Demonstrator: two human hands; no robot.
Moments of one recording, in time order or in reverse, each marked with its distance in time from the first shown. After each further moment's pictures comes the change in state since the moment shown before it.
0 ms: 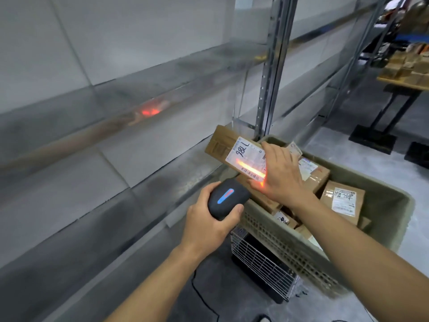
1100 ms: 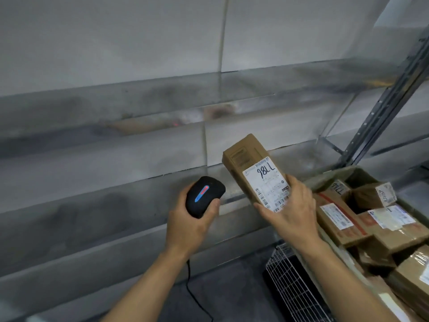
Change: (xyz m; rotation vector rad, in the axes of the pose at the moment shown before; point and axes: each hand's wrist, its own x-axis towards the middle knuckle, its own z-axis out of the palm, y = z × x) left_hand -0.080 -0.065 -0.143 -0.068 0.593 -0.141; right_hand -0.055 -0.158 0.030 0.496 -0.069 -0.089
